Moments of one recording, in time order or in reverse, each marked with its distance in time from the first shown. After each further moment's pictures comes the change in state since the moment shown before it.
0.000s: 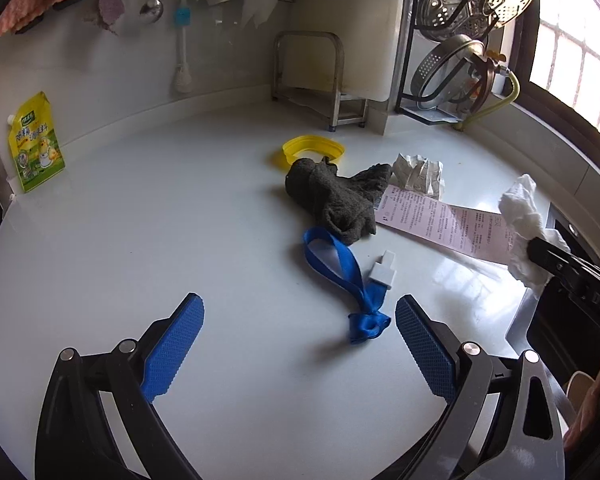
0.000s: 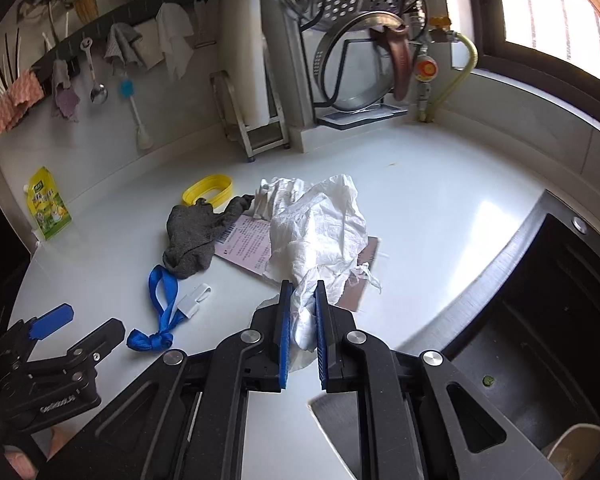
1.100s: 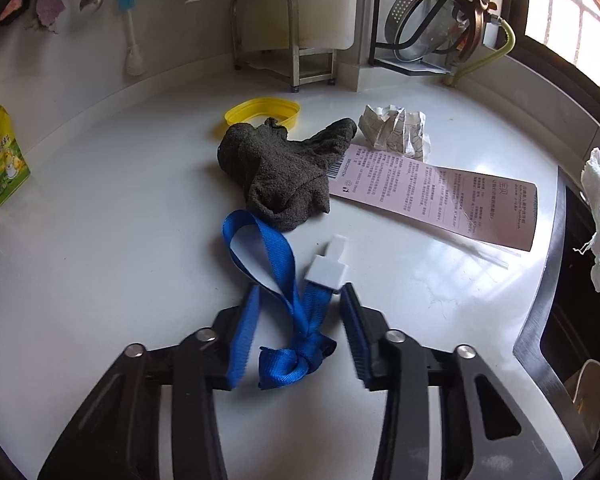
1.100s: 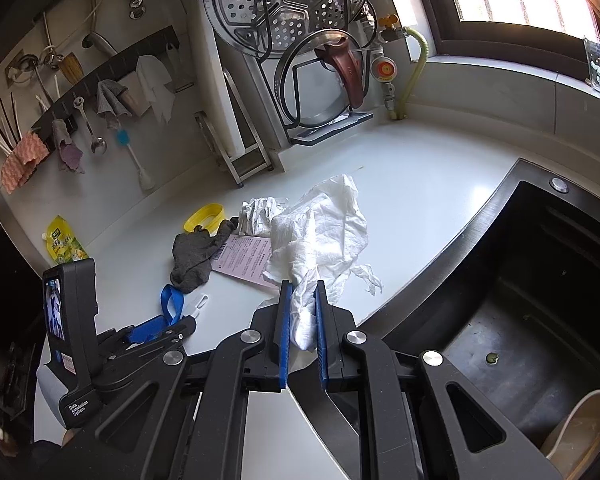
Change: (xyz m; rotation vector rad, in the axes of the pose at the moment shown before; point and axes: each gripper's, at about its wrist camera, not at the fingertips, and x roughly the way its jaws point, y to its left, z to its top) left arm 0.050 -0.046 0.001 0.076 0.110 -0.002; right arm -0.037 -0.043 -0.012 0.137 -0.052 0.076
